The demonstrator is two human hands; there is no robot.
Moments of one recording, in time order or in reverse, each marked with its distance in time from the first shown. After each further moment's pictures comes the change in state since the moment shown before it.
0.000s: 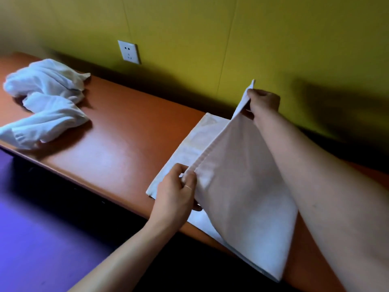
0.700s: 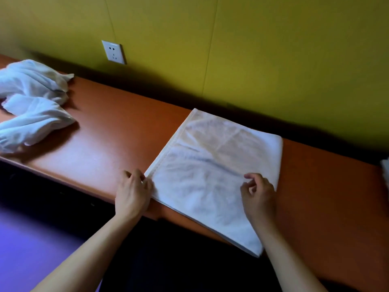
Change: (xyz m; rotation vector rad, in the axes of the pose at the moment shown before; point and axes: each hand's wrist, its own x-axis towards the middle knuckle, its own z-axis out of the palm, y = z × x) left_hand 0.060 -0.107 -0.047 0.625 0.236 0.065; right_hand -0.167 0.164 -0.143 -0.772 0.069 -0.413
